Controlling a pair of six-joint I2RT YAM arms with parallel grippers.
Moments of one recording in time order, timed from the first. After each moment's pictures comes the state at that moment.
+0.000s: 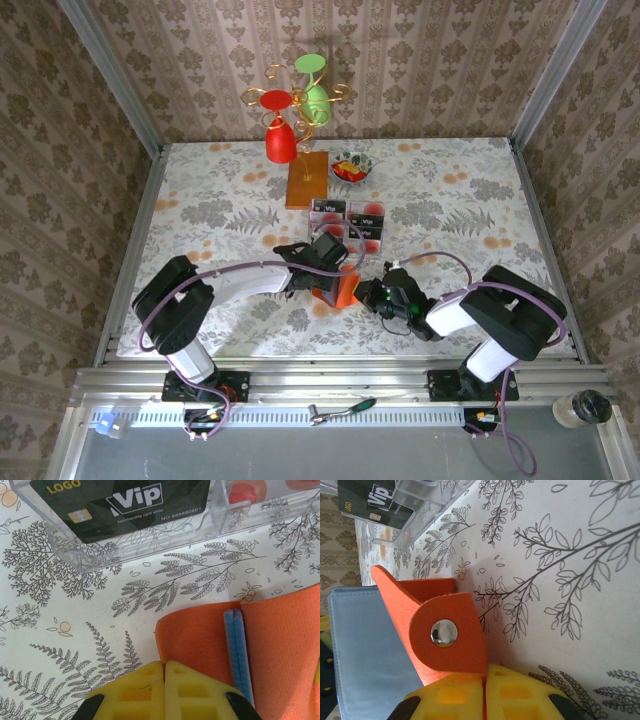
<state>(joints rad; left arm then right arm) -0.97 1.67 1.01 -0.46 -0.25 -0.50 0.72 1.58 0.28 0.72 -0.09 1.25</state>
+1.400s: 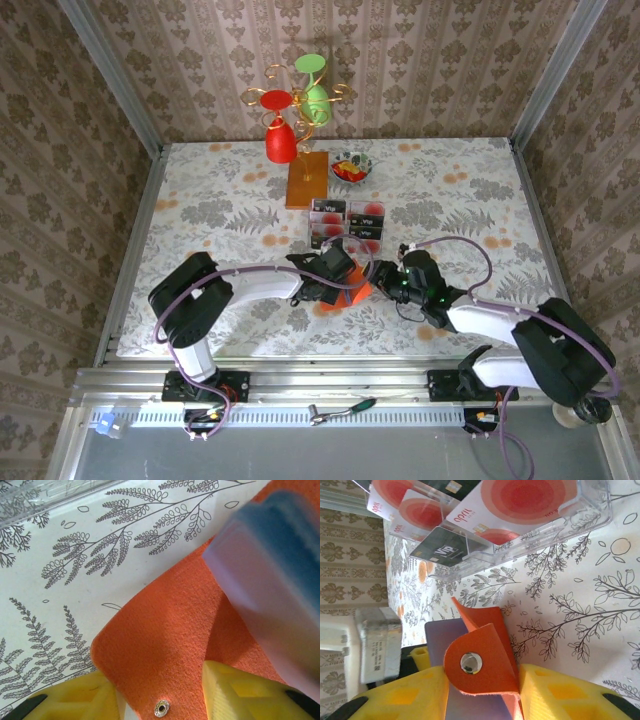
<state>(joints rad) -1.02 1.75 0.99 -0.44 -0.21 -0.49 0.56 1.25 0.33 0.38 -0.19 1.14</state>
